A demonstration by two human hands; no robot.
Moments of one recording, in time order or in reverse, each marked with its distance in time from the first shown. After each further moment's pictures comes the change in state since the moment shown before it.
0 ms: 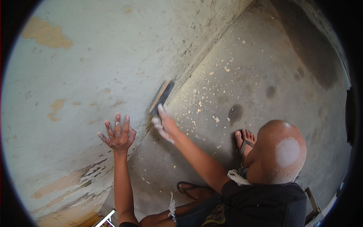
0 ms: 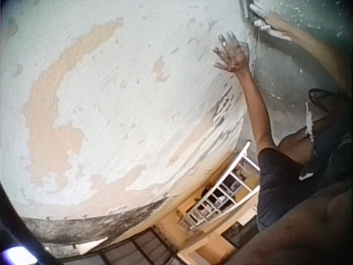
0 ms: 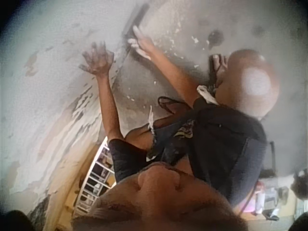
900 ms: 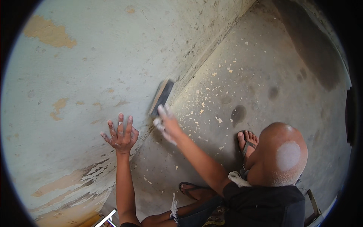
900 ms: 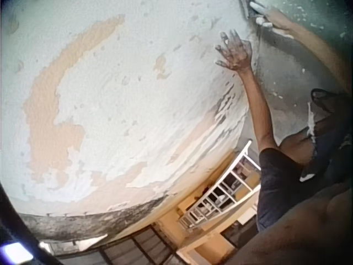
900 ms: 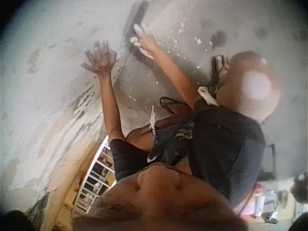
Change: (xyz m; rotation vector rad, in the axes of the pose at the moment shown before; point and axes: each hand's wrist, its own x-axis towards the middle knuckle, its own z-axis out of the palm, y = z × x) left_hand -0.001 -0.004 -0.003 0.029 -0.018 0.006; right_hand -0.007 -0.003 0.018 -0.115 0.027 0.035
